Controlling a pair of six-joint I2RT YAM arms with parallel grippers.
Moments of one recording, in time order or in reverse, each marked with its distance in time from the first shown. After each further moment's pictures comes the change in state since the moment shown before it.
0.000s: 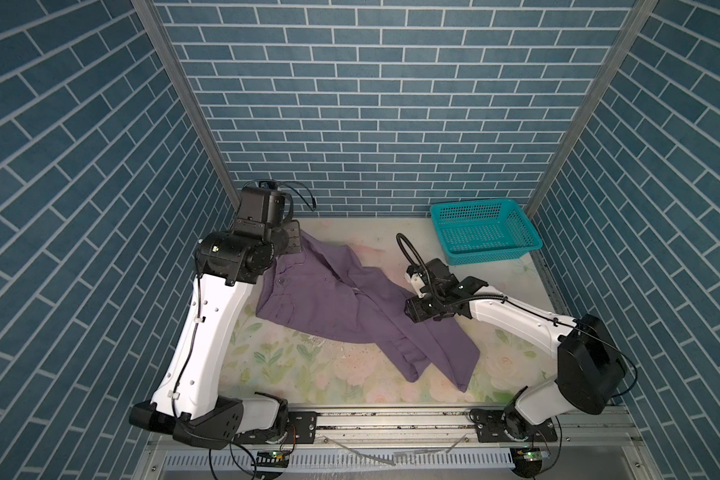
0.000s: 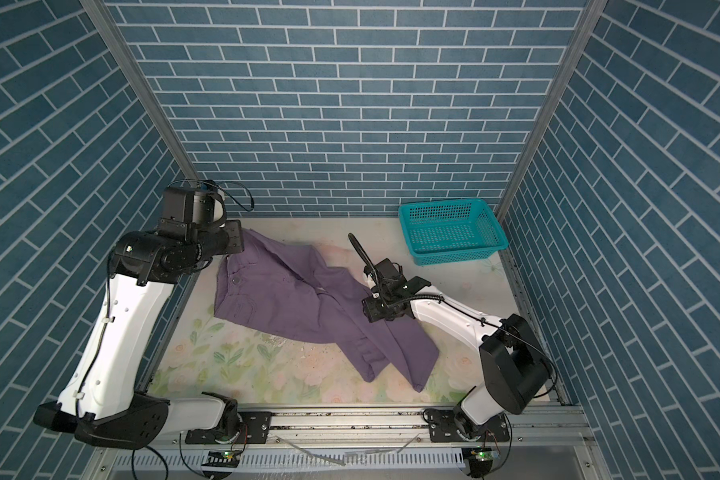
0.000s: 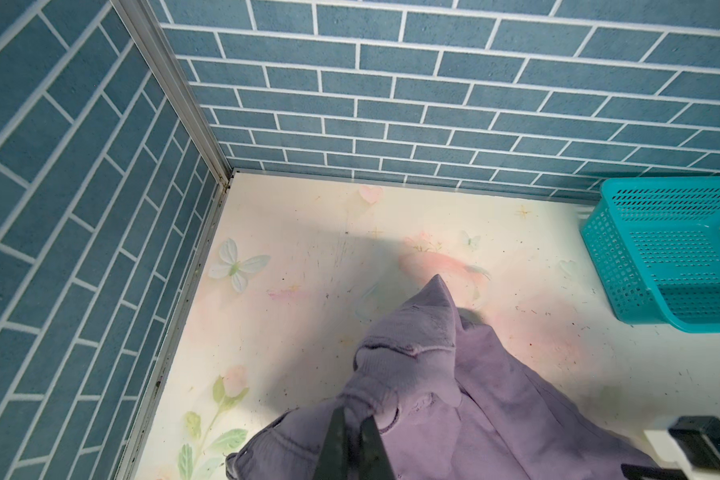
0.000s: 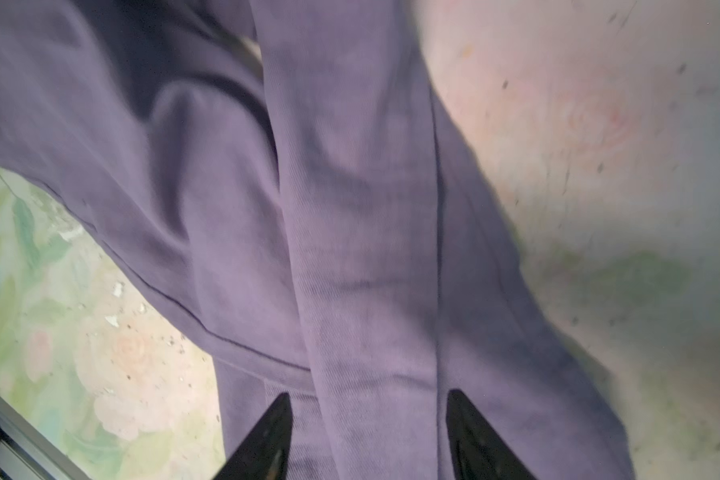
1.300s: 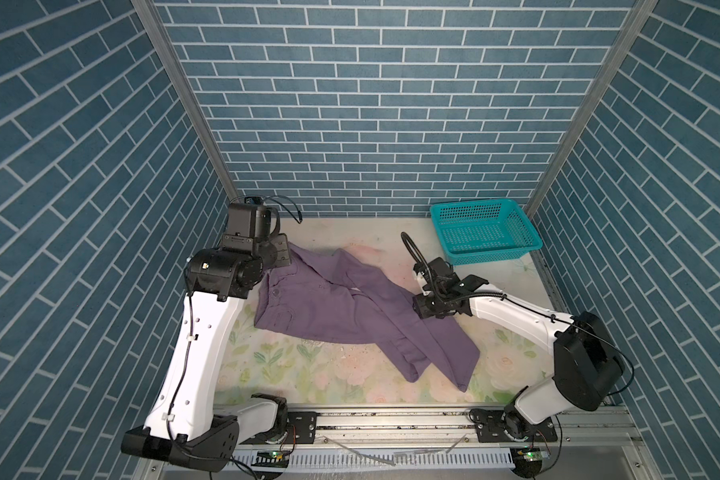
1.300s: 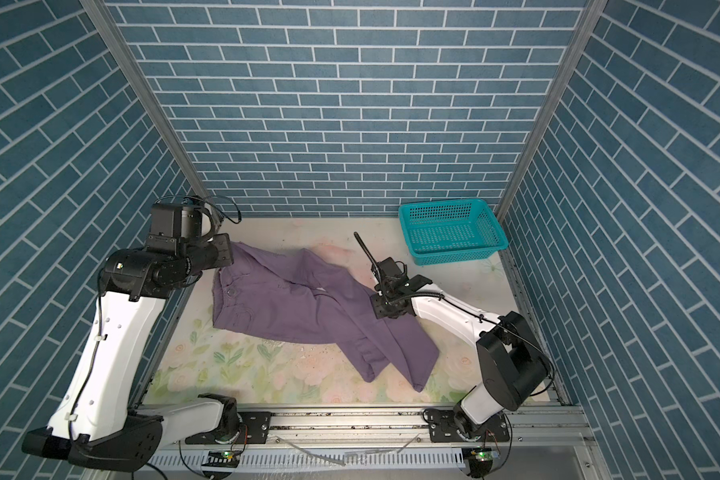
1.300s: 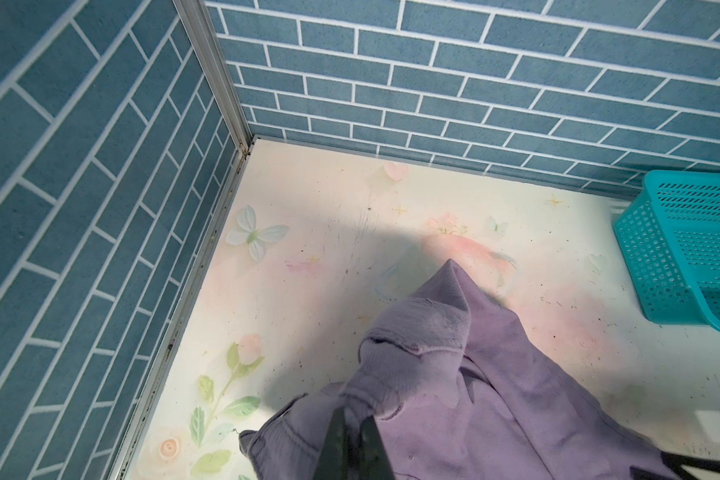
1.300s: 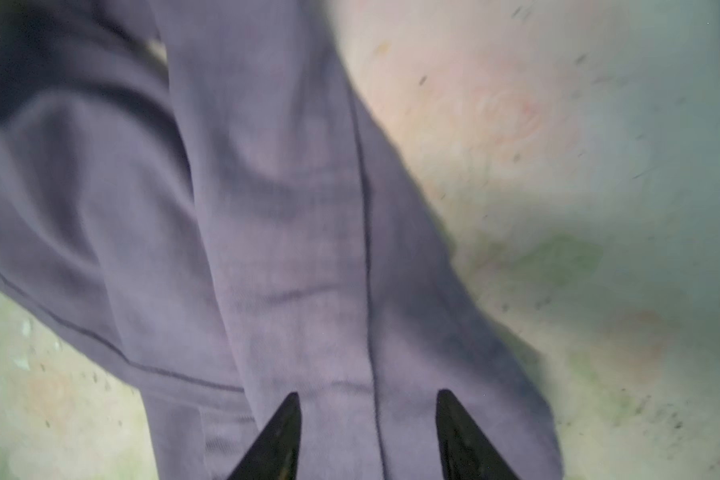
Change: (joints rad) left arm 0.088 -0.111 -0.151 0.010 0.034 -0.008; right arm -0.023 0.016 -0.011 -0.014 0.083 0.009
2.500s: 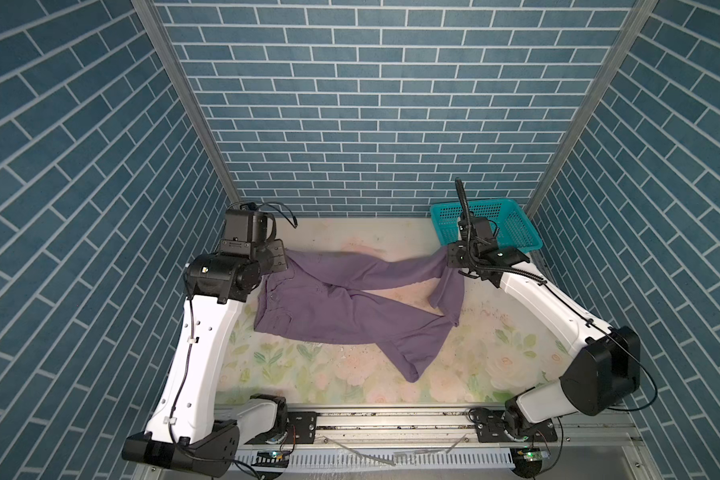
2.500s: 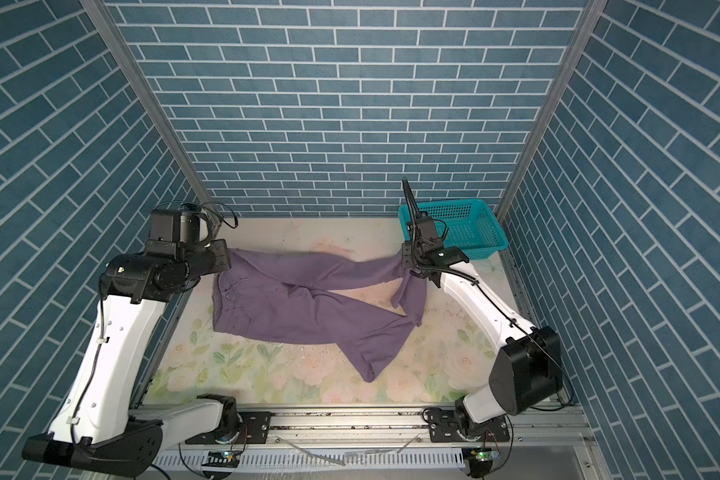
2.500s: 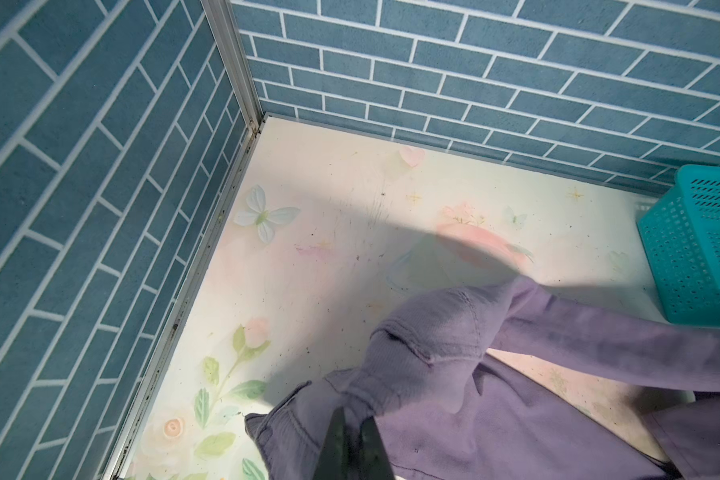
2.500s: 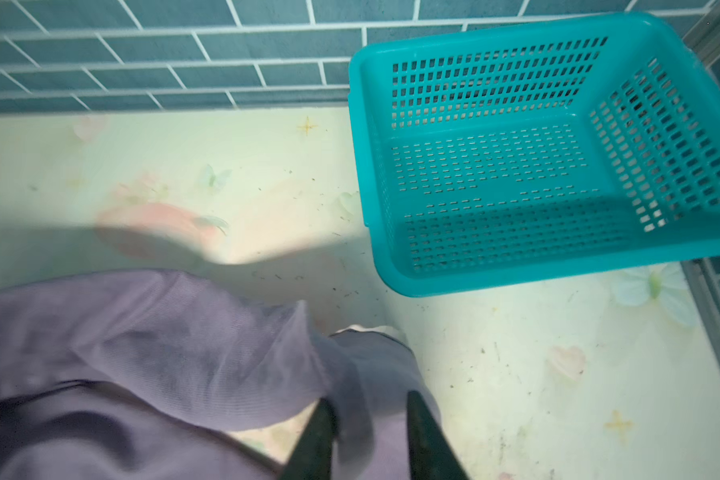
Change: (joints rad) left arm 0.044 -0.029 -0.068 0.006 0.014 -0.010; right arm -0.266 -0.024 0.299 0.004 0.244 0.007
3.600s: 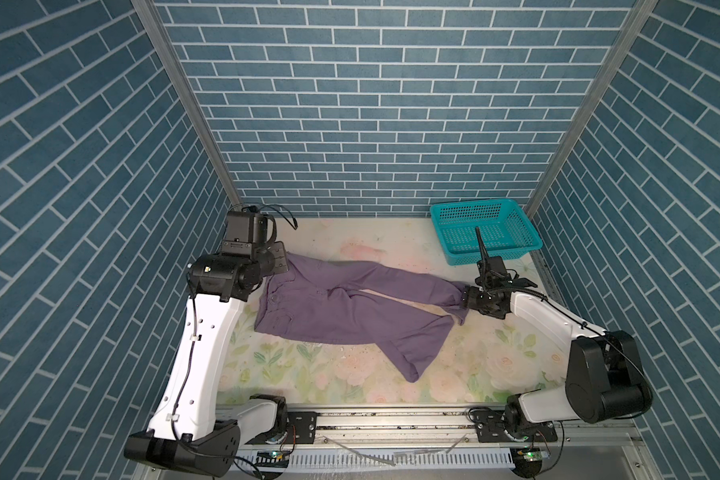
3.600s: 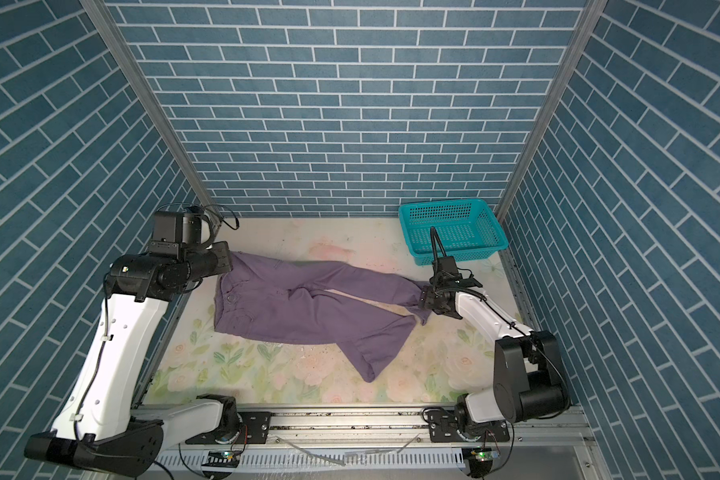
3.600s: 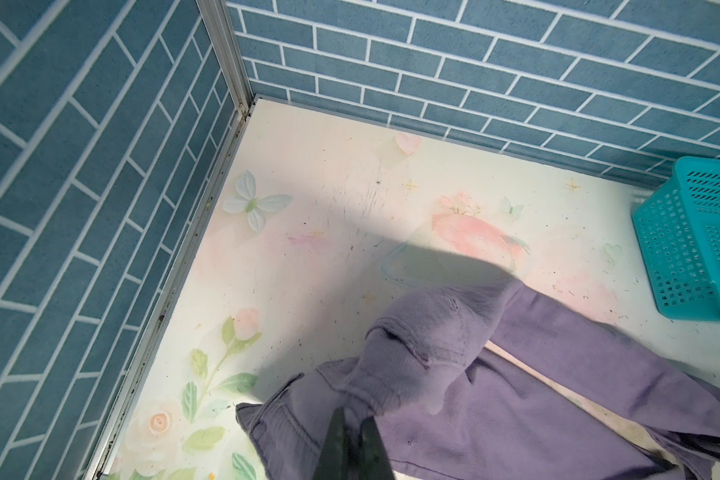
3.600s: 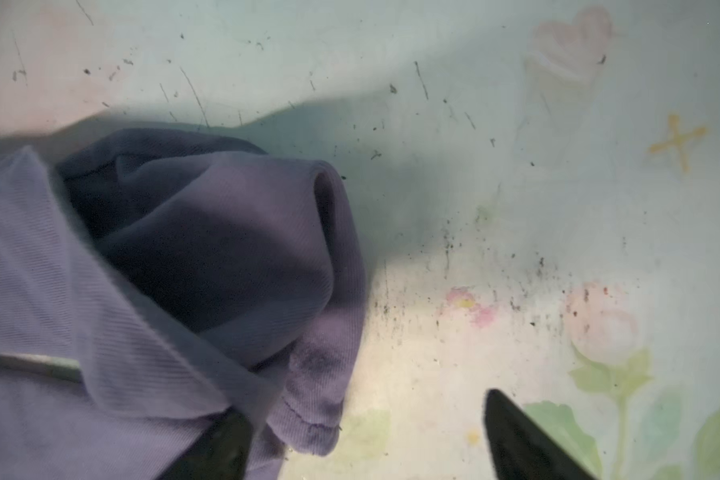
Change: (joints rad) left arm 0.015 -0.002 -0.035 0.011 0.042 -0.010; right arm -0.213 -0.112 -0.444 -0.029 -0.190 0.179
